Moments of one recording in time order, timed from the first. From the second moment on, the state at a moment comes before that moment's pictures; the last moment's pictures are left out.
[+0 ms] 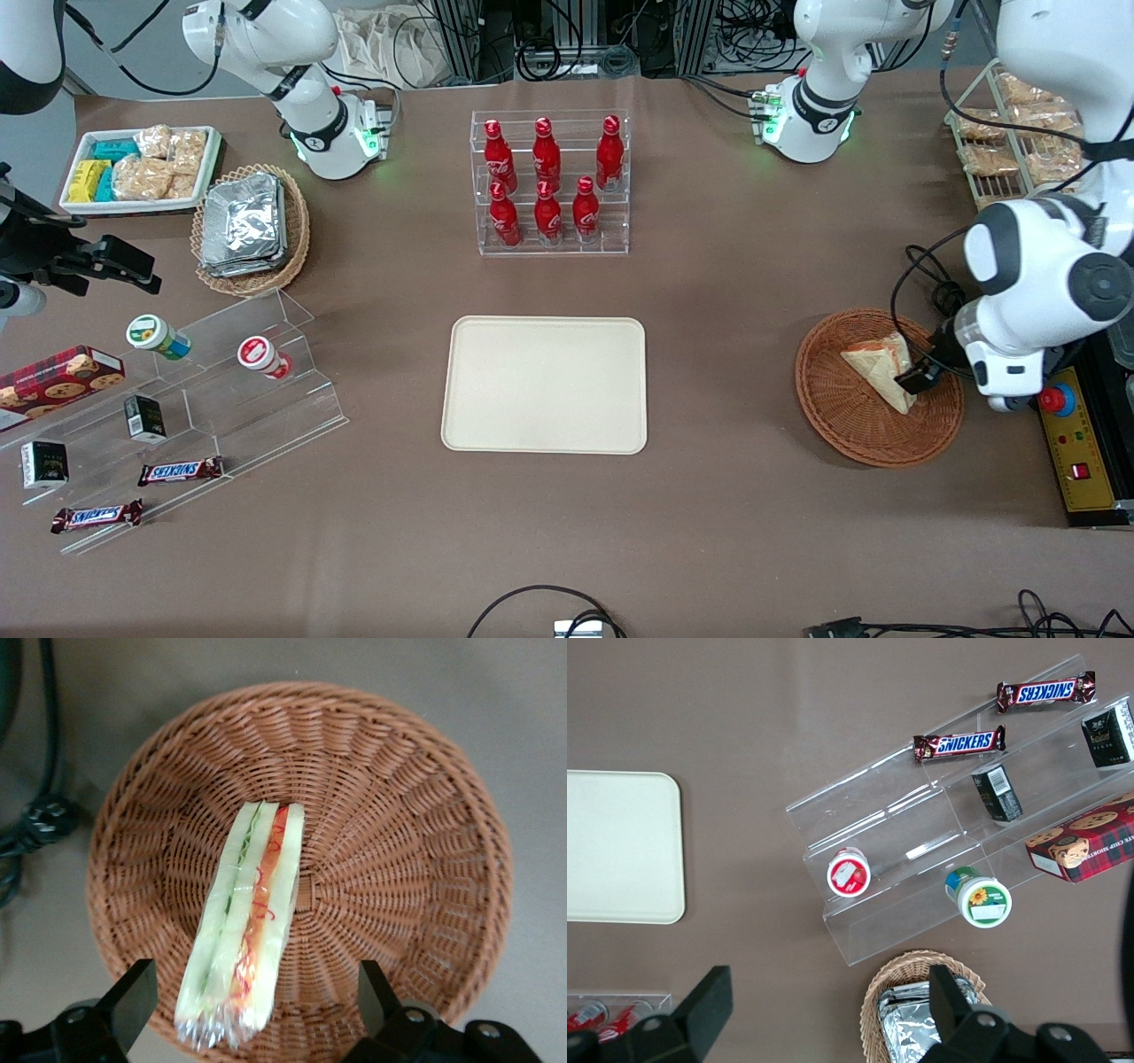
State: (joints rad) arm 0.07 0.27 -0.01 -2.07 0.00 2.30 -0.73
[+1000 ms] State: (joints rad) arm 0.06 0.32 -0.01 -2.06 0.00 2.31 -0.69
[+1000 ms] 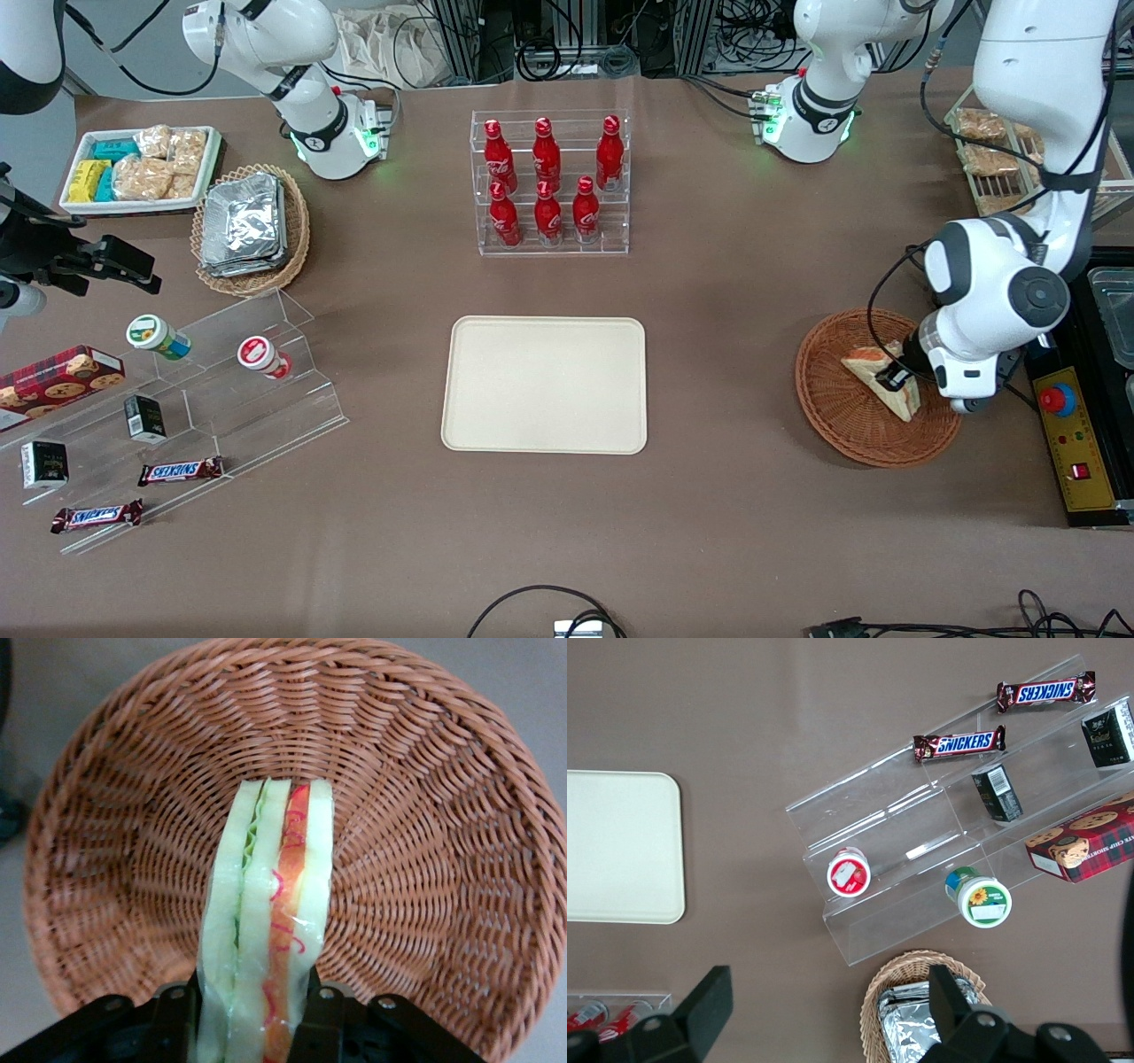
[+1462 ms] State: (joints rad) arm 0.06 0.27 -0.02 -1.62 0.00 1.69 -0.44
